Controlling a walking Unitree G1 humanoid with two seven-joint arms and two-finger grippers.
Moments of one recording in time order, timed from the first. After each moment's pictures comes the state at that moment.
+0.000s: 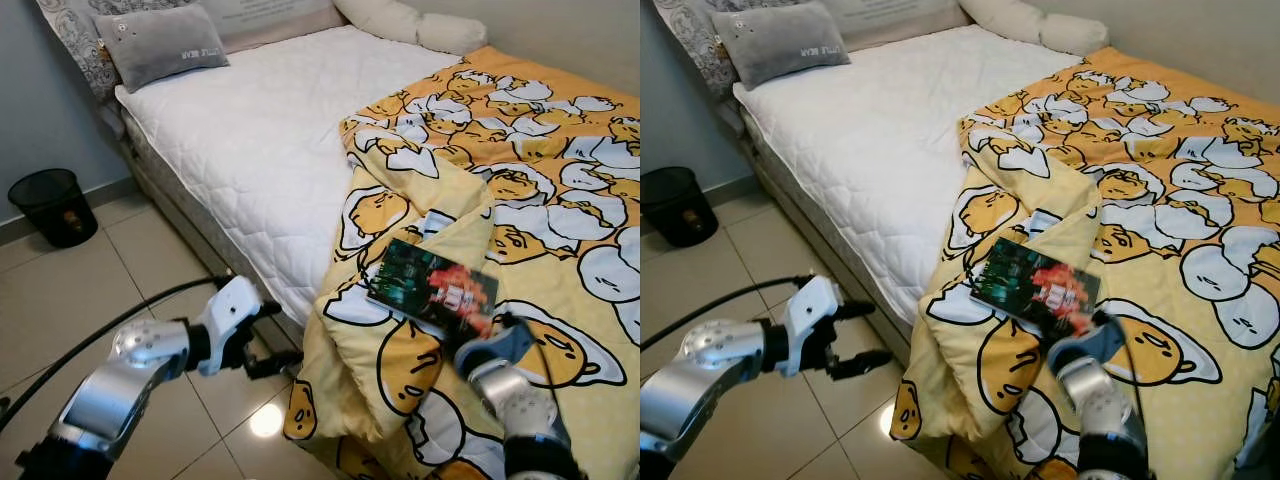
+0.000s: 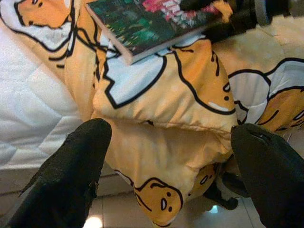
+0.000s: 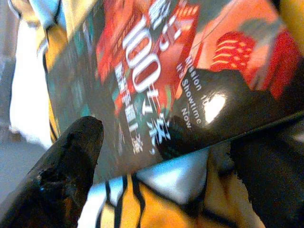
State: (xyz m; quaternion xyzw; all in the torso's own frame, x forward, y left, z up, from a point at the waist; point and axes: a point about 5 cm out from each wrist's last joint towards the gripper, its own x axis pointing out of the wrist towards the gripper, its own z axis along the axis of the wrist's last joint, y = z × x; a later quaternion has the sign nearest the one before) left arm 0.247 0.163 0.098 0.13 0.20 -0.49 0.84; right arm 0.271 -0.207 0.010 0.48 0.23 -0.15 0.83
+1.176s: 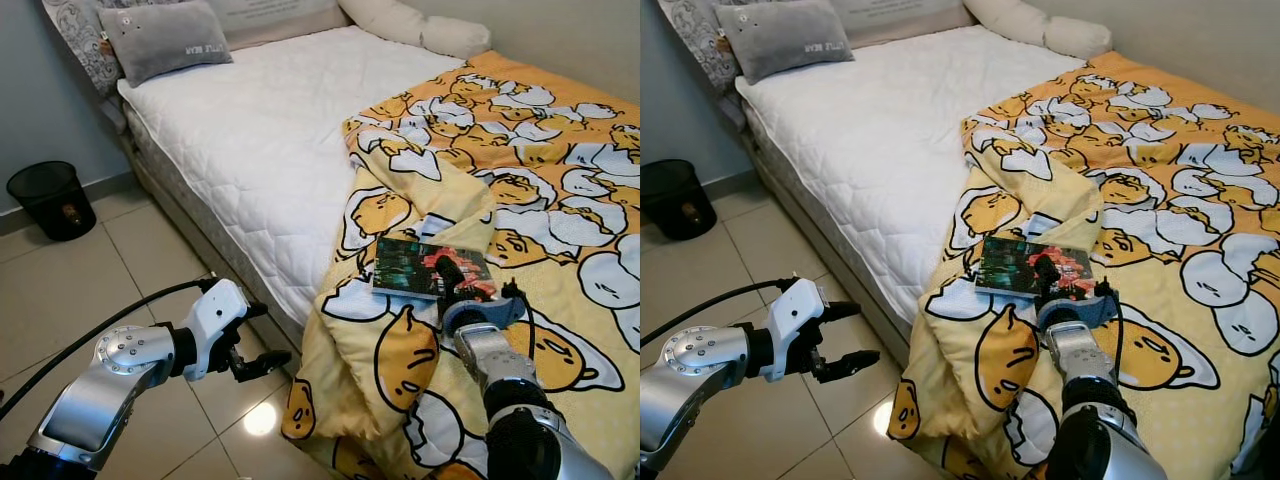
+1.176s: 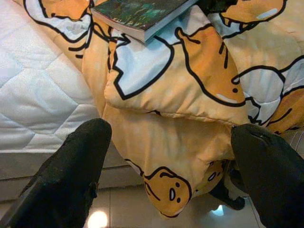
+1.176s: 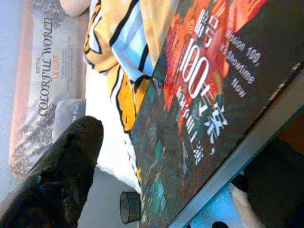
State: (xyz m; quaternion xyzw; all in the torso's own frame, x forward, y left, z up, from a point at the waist) left arm 0.242 0.176 0.103 0.14 0.21 -0.47 0.85; right arm 0.316 -0.190 0.027 0.60 0.13 -0.10 0.78
